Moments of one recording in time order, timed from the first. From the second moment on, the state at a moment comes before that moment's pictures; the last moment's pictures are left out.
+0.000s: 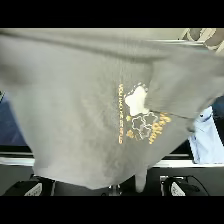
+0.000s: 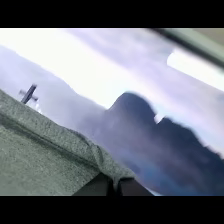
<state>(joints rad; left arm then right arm) 0.00 -1.03 1.77 1.31 -1.22 -1.57 -0.22 -1.06 1.84 -1.31 1.55 0.91</state>
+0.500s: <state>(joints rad) 0.00 -1.61 1.62 1.33 -1.23 -1.52 -0.22 -1.65 1.70 -1.19 1.42 0.97</state>
